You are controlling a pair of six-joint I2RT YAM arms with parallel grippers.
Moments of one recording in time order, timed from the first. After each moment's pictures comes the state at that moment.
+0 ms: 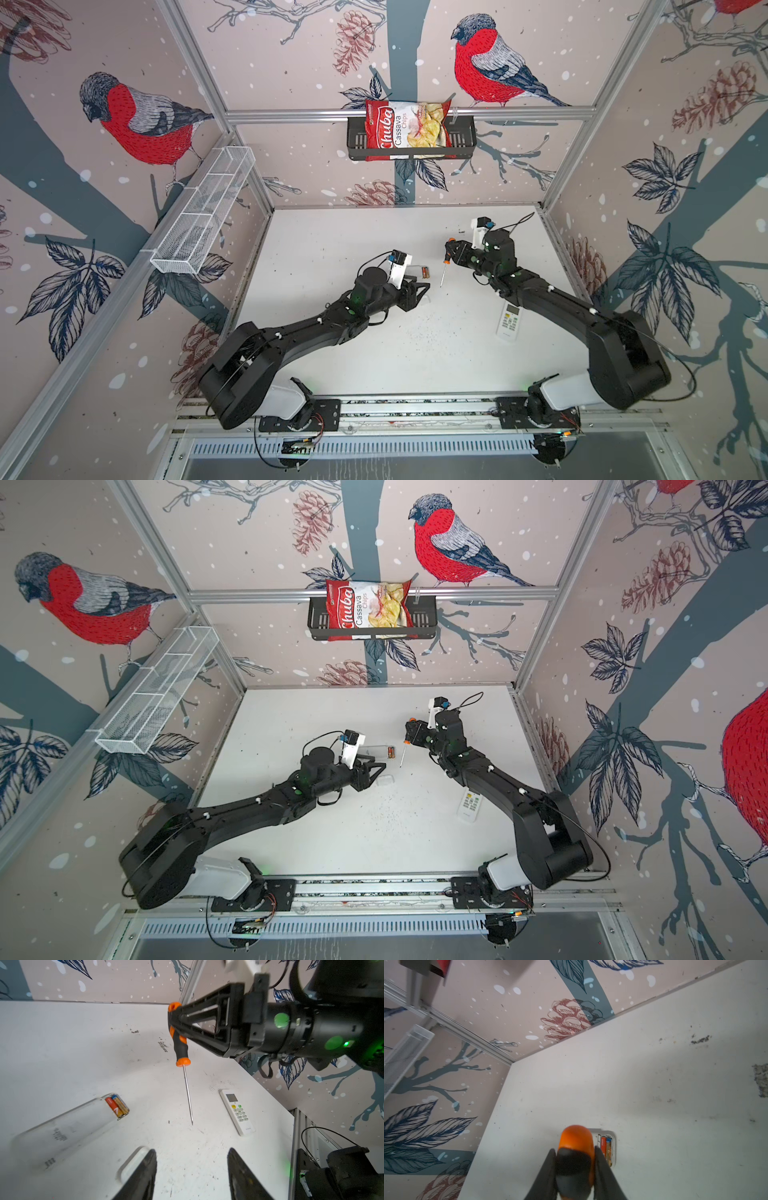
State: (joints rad) left arm -0.76 1.44 0.68 0.45 0.27 -0.39; right arm 0.44 1.43 0.85 0.21 -0.21 0.60
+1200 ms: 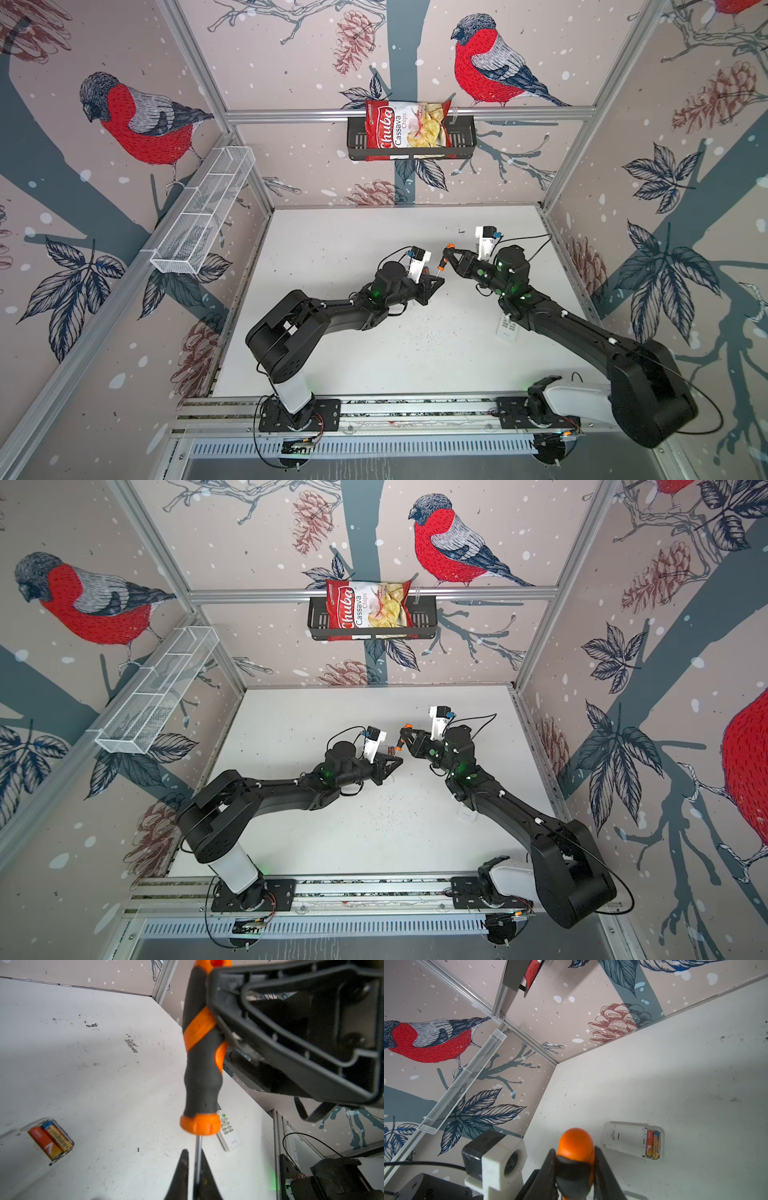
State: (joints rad) left arm -0.77 1.71 0.81 0.66 0.40 -0.44; right arm 0.48 1.26 0.66 0.42 -0.33 0.71
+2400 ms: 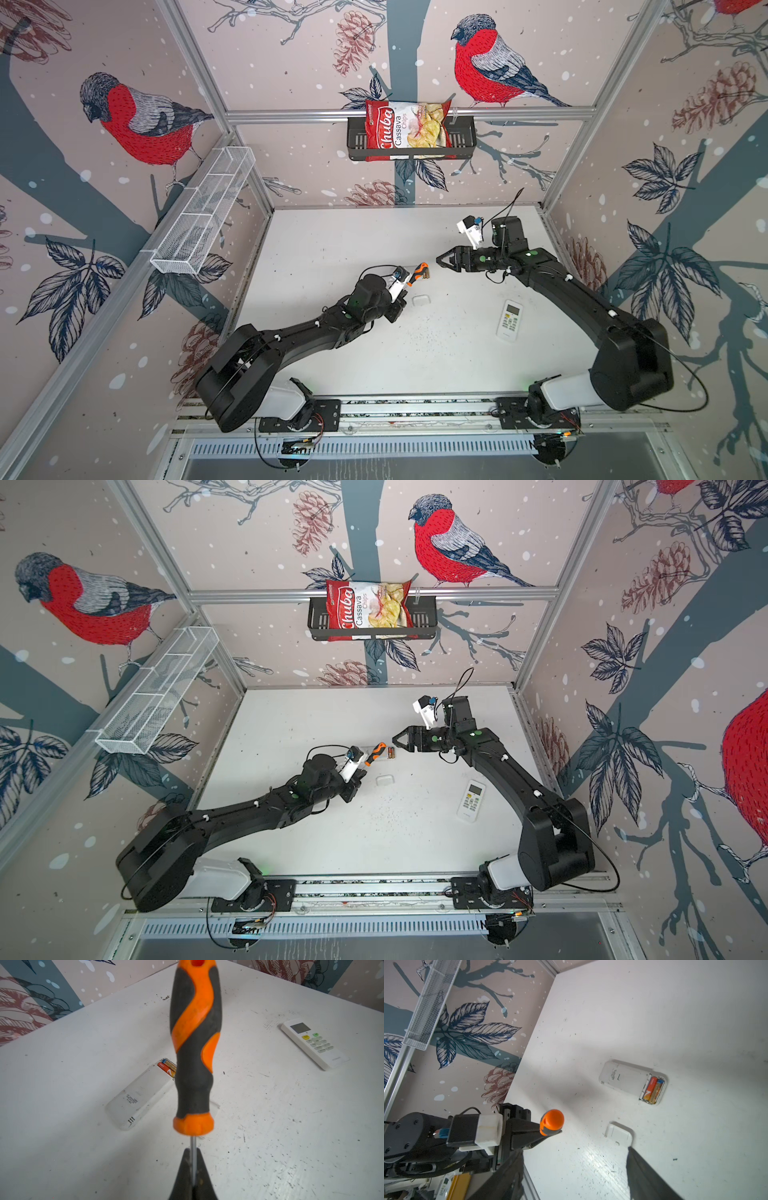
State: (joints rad) left arm -0.73 1.37 0.60 0.26 0.10 0.09; right arm 0.38 1.45 1.12 -0.42 -0.73 0.27
